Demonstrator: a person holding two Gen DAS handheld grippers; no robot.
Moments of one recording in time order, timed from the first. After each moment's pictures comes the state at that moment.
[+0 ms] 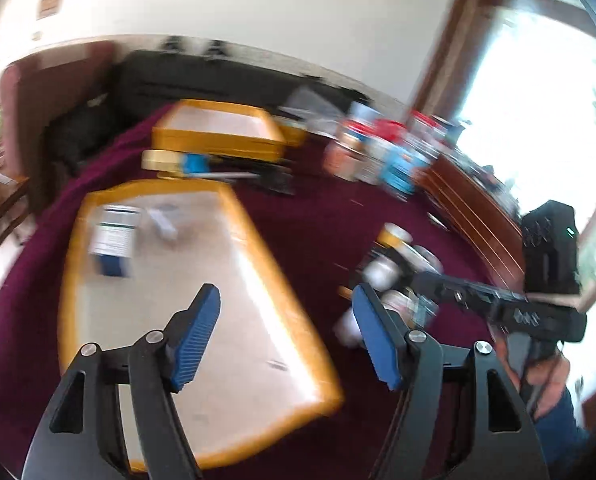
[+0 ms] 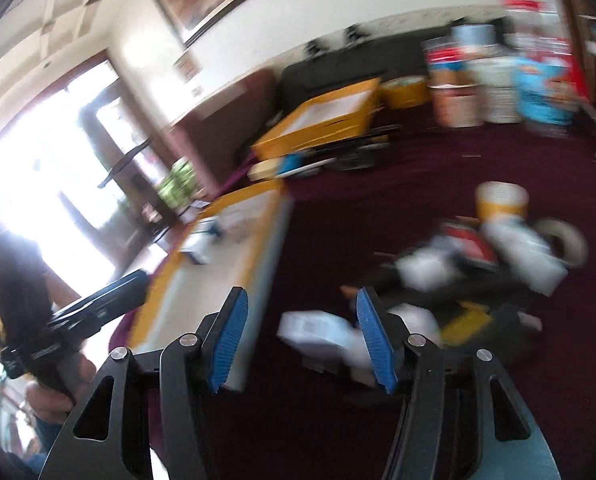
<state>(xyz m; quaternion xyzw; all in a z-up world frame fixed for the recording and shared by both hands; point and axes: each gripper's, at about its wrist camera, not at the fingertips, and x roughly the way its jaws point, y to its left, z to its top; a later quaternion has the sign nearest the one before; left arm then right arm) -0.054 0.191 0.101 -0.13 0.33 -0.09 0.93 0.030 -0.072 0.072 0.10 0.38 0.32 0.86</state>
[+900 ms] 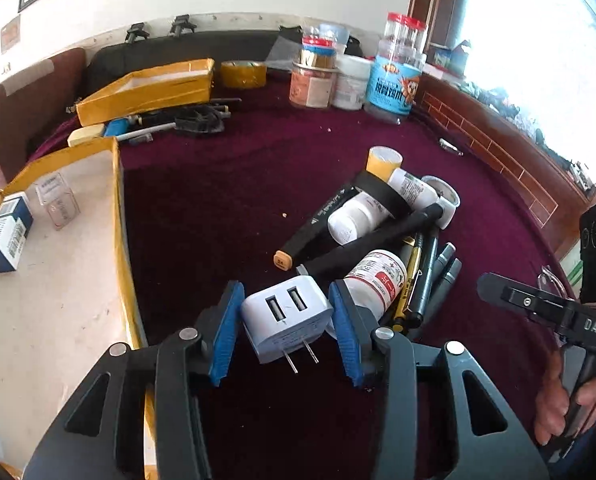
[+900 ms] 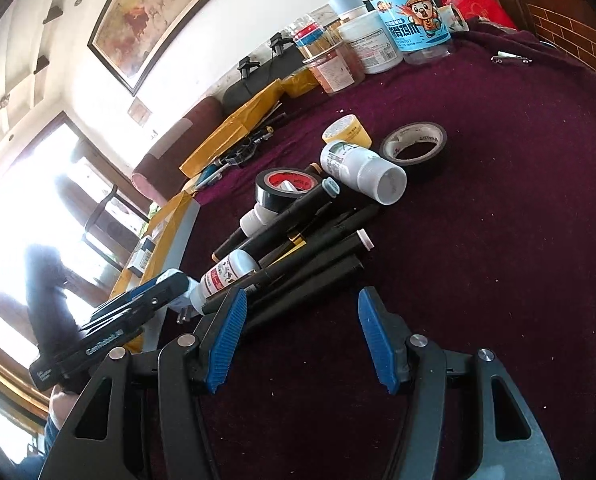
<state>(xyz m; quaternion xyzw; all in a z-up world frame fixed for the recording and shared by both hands) 0.009 0.075 0.033 -0.05 0.38 -0.06 0.92 0.042 -0.183 0.000 0.20 0.41 0.27 0.85</state>
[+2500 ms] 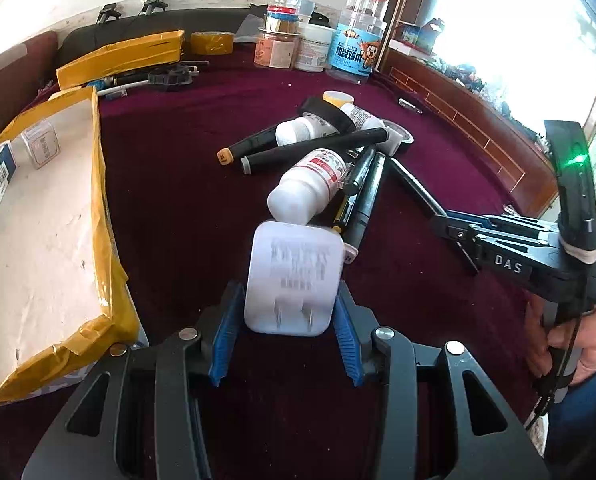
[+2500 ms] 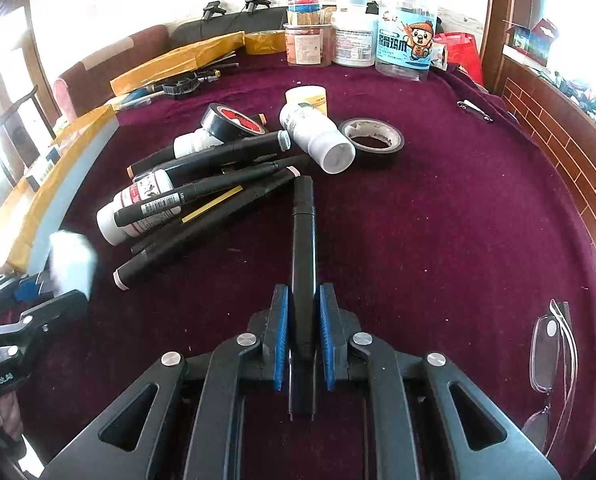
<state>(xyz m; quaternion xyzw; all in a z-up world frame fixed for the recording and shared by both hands) -0.038 0.062 0.010 -0.05 0.42 -0.11 0.90 0.021 -0.143 0.004 -0.04 0.44 0.13 0.89</state>
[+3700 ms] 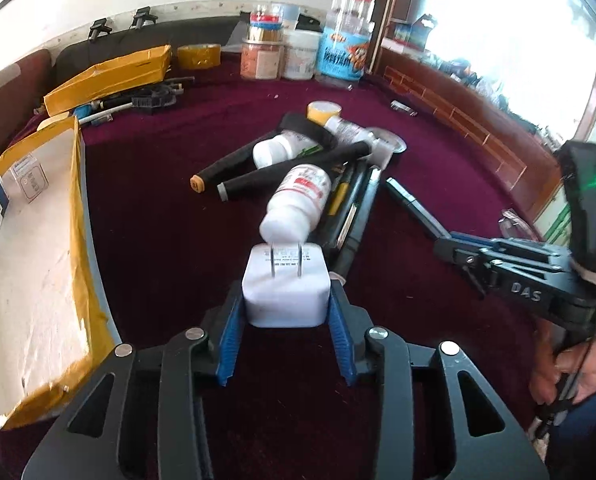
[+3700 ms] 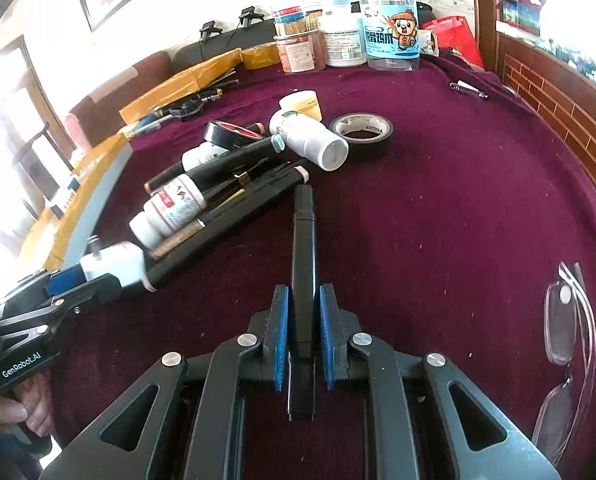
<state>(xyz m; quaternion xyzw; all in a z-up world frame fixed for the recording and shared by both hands) -0.030 0.044 0.025 -0.03 0.41 -0.12 0.90 0.010 -0.171 0.006 0.04 0.44 0.16 0.88</state>
